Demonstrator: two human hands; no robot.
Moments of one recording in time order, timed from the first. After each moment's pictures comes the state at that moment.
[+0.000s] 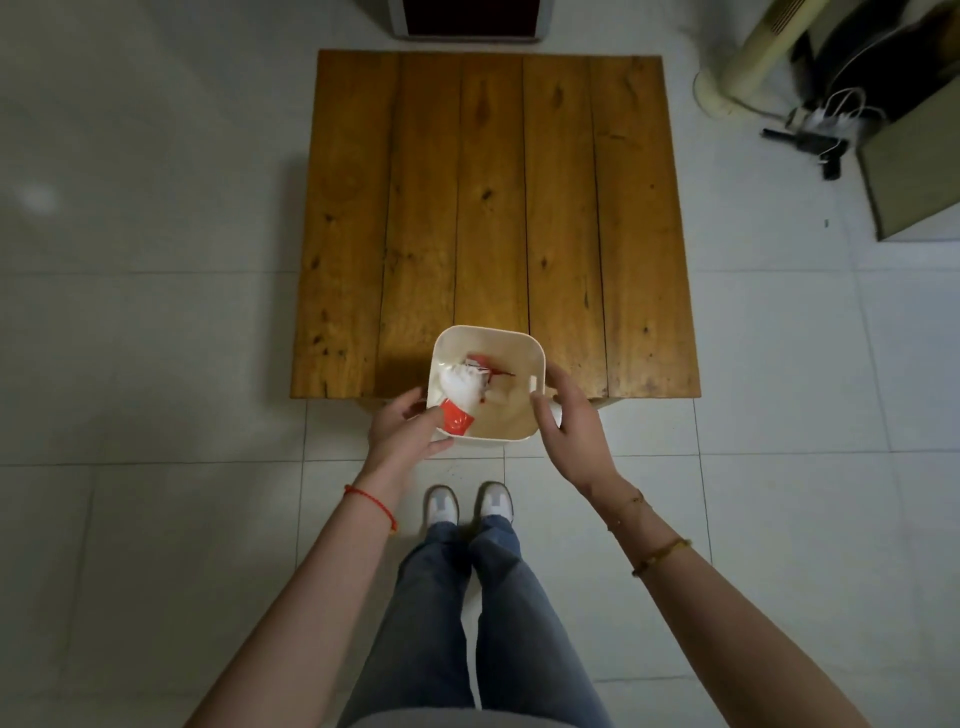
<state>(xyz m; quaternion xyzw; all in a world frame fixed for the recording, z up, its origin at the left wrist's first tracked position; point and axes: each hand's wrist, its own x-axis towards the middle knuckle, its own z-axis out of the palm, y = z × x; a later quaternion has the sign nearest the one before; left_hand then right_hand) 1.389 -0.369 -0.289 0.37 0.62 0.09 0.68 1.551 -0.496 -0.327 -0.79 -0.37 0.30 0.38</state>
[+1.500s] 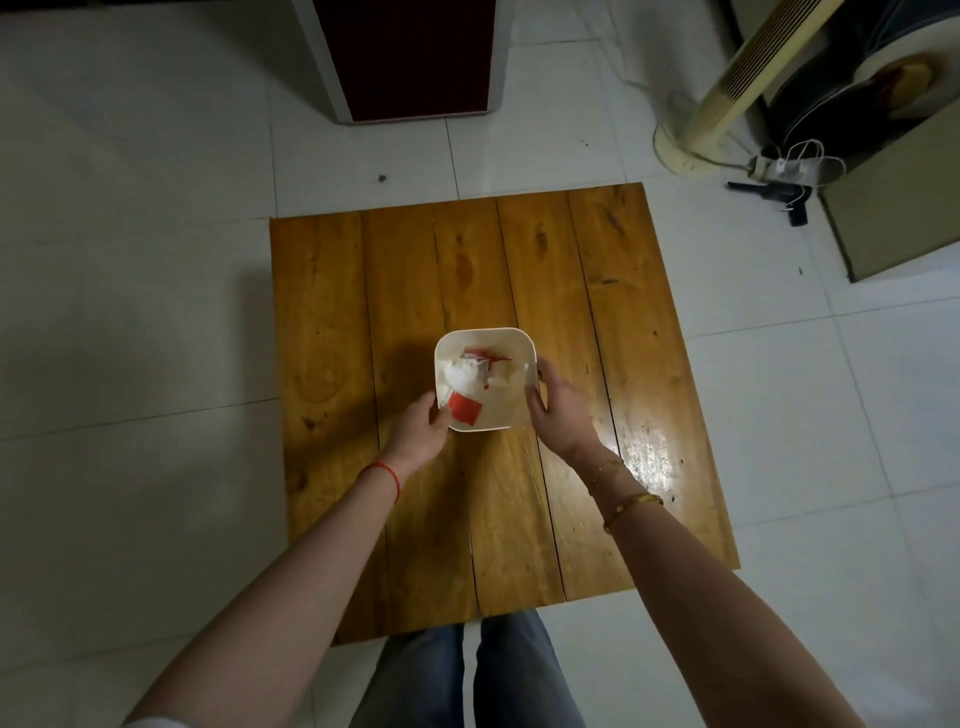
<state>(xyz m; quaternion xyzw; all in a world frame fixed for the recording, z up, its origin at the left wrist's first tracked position) 1.587 -0.071 -0.338 0.70 0.47 -0.13 0.52 1.738 -0.204 -0.352 -0.84 -0.34 0.29 0.31</state>
